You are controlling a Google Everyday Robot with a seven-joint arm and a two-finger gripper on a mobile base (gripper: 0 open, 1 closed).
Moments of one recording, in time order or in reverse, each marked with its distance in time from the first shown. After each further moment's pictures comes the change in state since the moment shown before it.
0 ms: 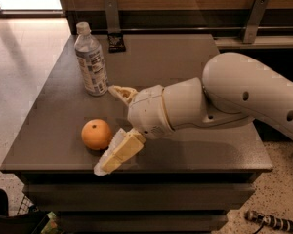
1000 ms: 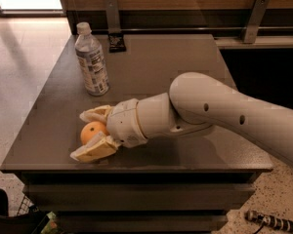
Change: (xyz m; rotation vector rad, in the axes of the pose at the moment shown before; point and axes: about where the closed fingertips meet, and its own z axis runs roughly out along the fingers) arm 0.019 -0.001 0.067 -0.042 -0.035 0.006
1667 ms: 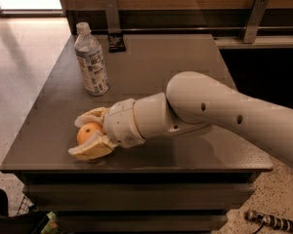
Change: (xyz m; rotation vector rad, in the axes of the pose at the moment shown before) arm -0.004 0.003 0.003 -0.006 0.002 -0.007
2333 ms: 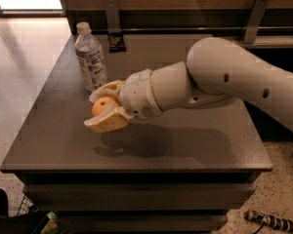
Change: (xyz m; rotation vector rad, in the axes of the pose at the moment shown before) arm -0.024 -0.040 -0.050 0.060 0.038 -0.012
